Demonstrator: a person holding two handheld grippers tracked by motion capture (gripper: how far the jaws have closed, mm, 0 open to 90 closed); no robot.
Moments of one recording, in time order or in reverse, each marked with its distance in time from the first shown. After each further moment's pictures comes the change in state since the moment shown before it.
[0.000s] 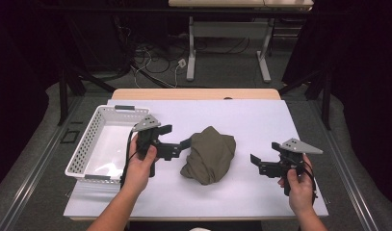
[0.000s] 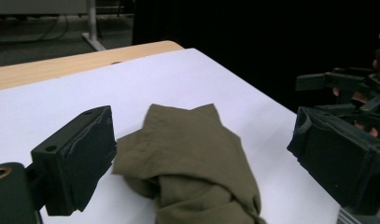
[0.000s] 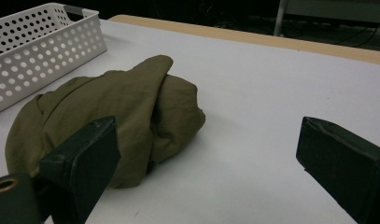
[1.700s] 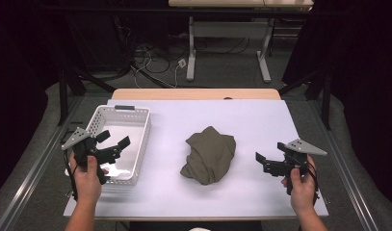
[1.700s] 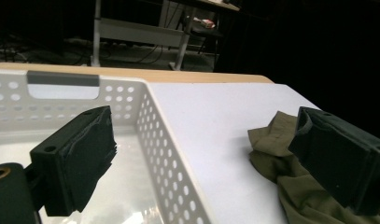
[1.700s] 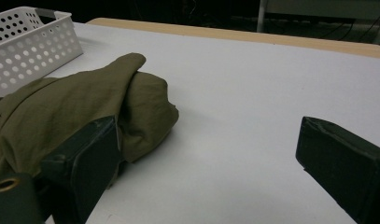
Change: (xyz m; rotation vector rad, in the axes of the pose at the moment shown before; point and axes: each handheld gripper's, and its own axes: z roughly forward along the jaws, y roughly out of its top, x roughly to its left) left arm 0.093 -0.063 -0.105 -0.193 0.293 -0.161; right arm -0.017 -0.011 0.002 -0.023 -0.062 0.041
